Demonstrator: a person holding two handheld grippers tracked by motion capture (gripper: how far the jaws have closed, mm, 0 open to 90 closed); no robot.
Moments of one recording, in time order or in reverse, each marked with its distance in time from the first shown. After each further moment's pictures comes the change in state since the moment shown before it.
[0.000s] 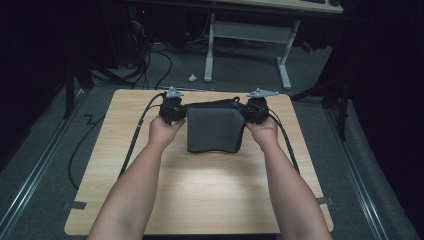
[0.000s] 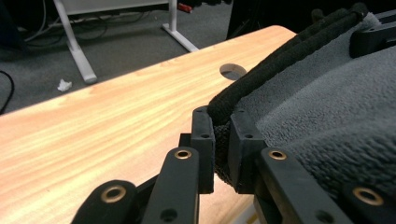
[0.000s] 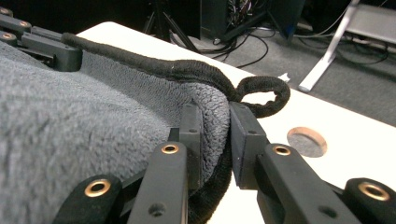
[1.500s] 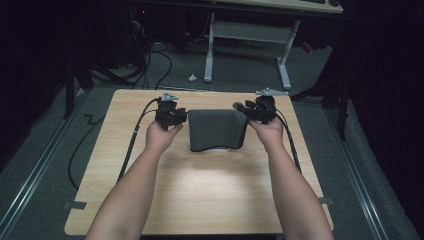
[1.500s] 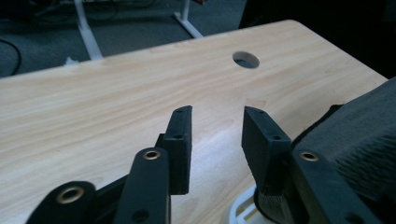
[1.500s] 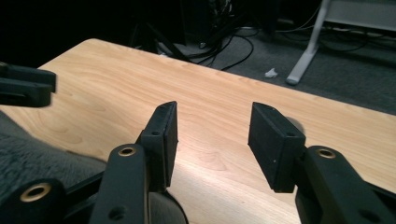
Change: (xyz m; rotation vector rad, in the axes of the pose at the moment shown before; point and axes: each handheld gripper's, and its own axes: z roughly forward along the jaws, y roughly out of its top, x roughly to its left) left arm 0.007 -0.013 -0.012 0.010 0.043 -0.082; right arm -0.014 -0.001 -0.015 -0.024 -0.053 0.102
